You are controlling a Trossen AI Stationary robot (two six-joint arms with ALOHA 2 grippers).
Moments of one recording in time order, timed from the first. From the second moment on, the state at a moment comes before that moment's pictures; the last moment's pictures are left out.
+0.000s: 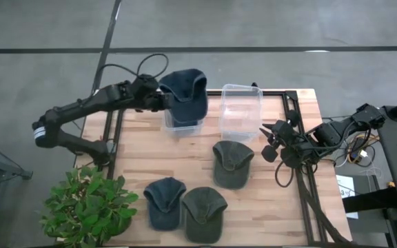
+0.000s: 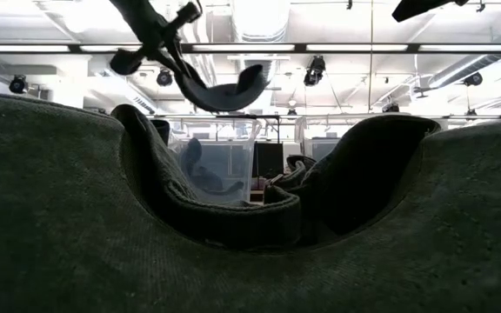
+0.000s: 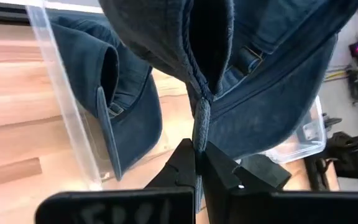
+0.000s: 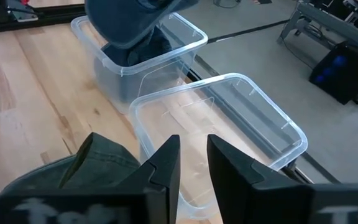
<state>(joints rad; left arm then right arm) 0.43 1.22 1.25 -0.76 -0.10 -0.98 0.47 1.04 1.15 -1.15 0.97 0.75</state>
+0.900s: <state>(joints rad) 0.61 1.39 1.27 -0.83 0.10 -0.86 0.47 1.04 1.15 -1.14 0.93 0.76</state>
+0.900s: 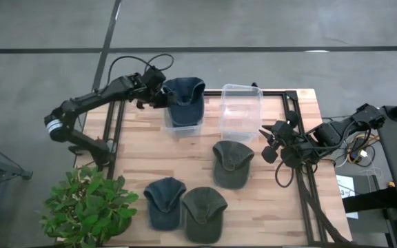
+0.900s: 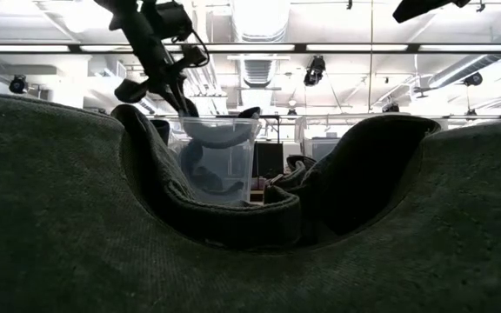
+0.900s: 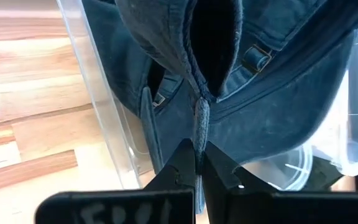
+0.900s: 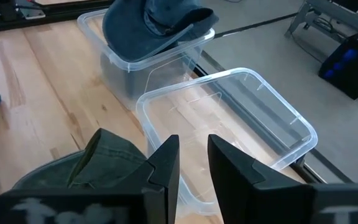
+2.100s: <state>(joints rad) 0.61 1.42 1.24 -0.84 0.12 -0.83 0.47 1.04 1.15 -1.12 0.93 0.76</state>
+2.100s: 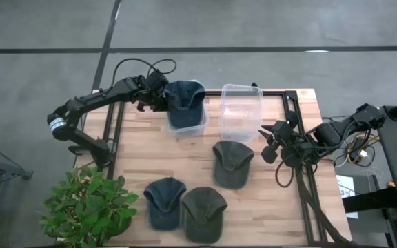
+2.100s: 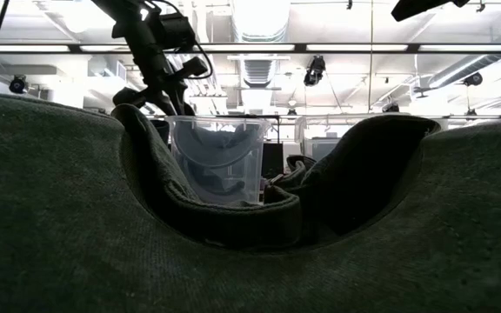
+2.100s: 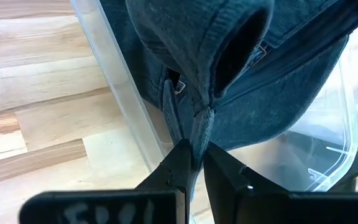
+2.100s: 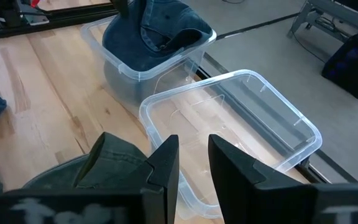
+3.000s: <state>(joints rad) 0.61 1.41 1.25 -0.89 0.22 -0.77 0.47 1.04 1.15 -1.12 0.93 0.76</state>
